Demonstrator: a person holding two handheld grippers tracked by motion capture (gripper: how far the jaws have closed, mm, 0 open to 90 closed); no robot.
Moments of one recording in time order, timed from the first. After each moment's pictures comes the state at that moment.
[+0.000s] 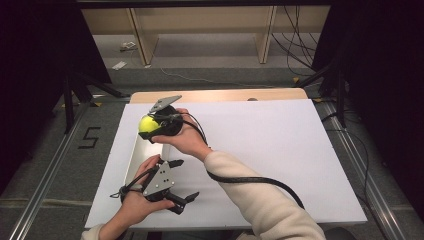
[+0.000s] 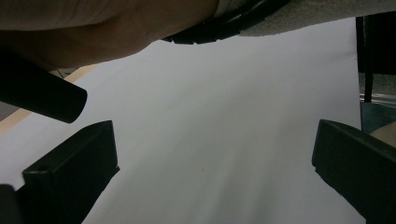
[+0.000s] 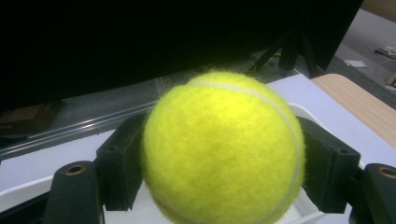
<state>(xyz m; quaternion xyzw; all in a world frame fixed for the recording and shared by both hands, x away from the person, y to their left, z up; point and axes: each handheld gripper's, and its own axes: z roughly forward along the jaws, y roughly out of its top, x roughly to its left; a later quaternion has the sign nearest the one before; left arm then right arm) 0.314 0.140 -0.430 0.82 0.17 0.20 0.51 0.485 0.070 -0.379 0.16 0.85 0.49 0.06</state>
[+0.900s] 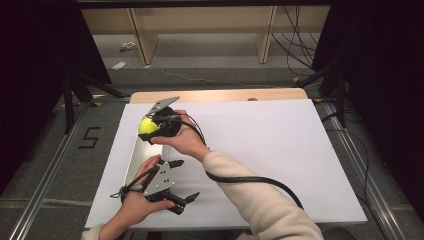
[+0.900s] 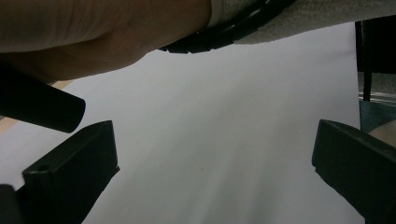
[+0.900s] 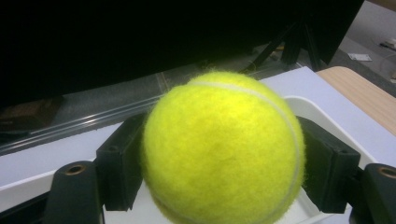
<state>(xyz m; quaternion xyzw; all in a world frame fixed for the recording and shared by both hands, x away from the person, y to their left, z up) 0.314 0.140 -0.430 0.82 0.17 0.20 0.51 0.487 0.076 -0.386 0.16 0.86 0.49 0.06</state>
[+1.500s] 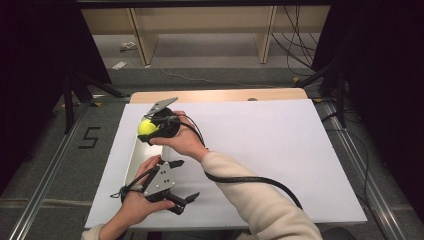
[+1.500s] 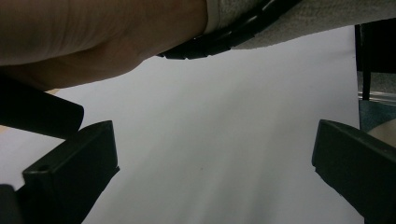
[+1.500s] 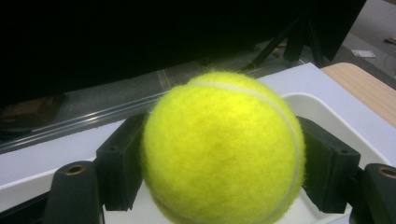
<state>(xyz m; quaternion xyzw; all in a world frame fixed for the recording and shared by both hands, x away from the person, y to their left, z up) 0.314 0.139 -0.430 0.82 0.17 0.20 0.51 0.487 0.079 -0.390 0.16 0.86 0.48 0.05</state>
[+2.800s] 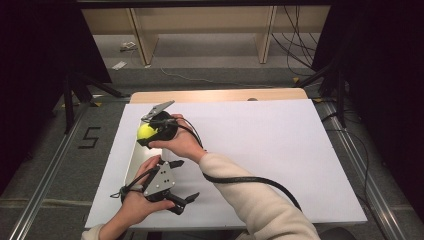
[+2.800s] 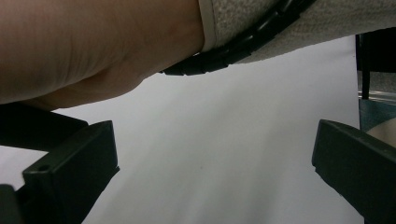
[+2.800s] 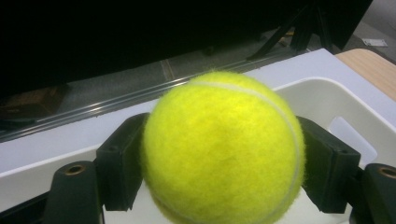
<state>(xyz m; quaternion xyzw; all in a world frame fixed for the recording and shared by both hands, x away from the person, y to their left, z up) 0.314 0.140 -0.430 0.82 0.17 0.20 0.51 0.488 0.087 -0.403 0.16 0.87 0.46 0.04</state>
